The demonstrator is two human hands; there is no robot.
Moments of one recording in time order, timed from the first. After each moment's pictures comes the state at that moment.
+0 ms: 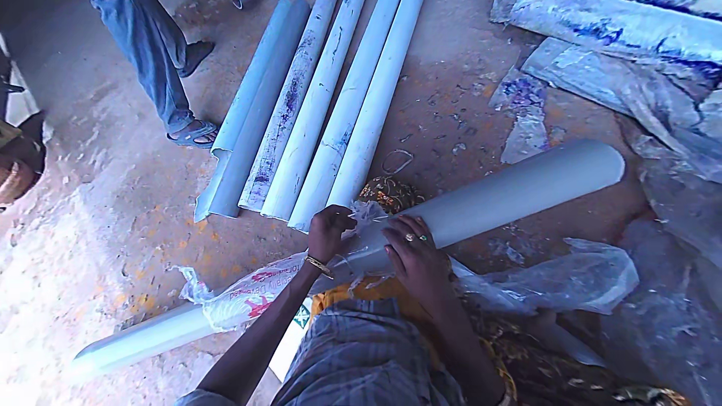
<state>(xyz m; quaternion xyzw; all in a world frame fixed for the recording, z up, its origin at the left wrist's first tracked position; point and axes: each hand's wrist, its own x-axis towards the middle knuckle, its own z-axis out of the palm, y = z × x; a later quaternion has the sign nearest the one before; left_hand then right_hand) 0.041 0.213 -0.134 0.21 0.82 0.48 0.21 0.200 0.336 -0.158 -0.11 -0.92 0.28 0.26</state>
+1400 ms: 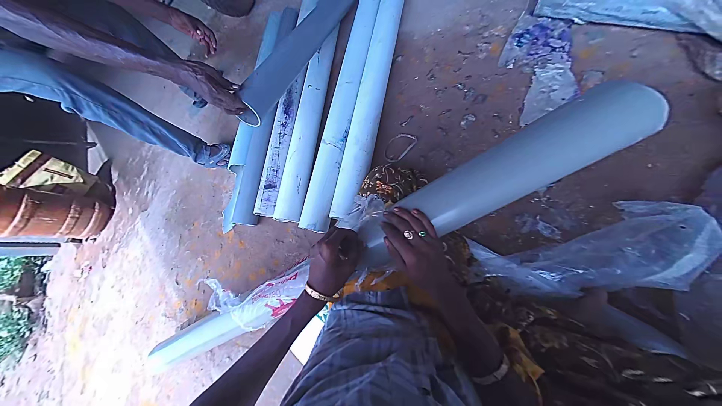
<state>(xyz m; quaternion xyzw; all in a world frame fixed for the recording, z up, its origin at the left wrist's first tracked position) 0.094 0.187 -0.126 0.41 0.87 0.28 0.07 0.201 0.336 -0.205 -0.09 -0.89 0.19 0.41</state>
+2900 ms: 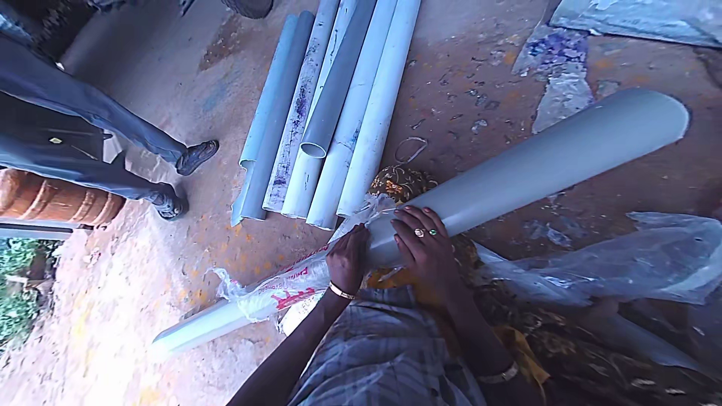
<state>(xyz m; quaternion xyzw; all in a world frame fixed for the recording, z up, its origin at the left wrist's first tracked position) 0.114 0.188 -0.174 0.40 0.86 0.28 -0.15 0.201 0.336 -0.209 -0.08 -0.88 0.19 0.42</state>
